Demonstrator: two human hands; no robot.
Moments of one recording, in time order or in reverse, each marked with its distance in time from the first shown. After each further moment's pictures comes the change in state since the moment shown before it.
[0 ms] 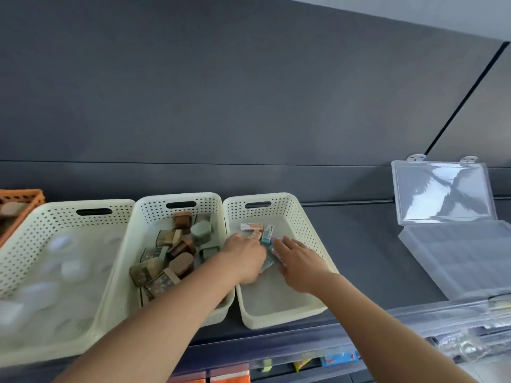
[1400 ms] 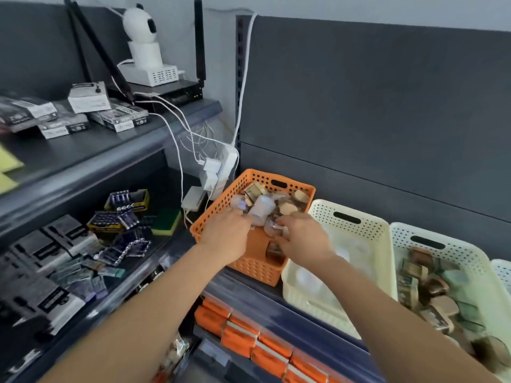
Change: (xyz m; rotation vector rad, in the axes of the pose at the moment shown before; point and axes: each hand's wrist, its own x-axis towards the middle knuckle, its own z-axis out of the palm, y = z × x) left_hand -0.386 -0.272 0.096 -0.178 0.359 -0.823; right_hand 0.048 -0.461 -0.025 0.151 0.316 -0.592
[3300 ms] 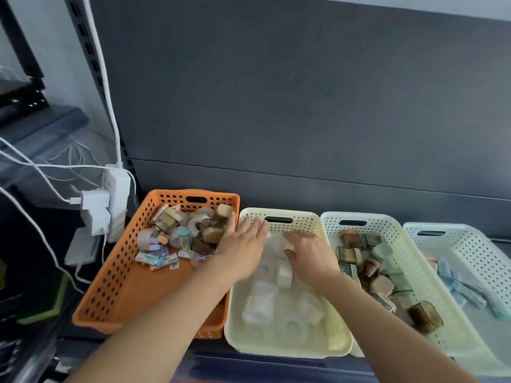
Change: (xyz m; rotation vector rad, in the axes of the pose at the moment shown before) left_hand 0.128 0.104 0.067 0.107 -0.216 0.448; right_hand -0.020 0.130 0.011 -0.083 -0.021 0.468
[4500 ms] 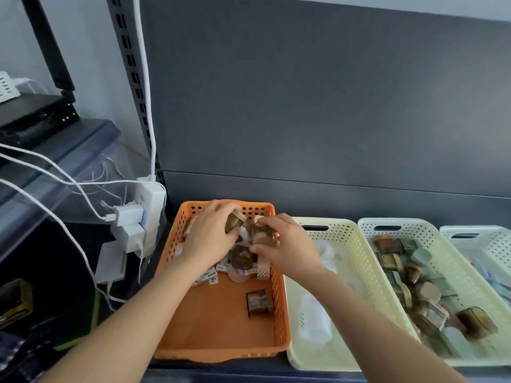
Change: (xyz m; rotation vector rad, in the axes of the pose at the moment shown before) left_hand -0.034 -0.136 -0.012 -0.555 0.417 -0.163; right_hand 0.036 -0.127 0.001 0.394 0.178 -0.109
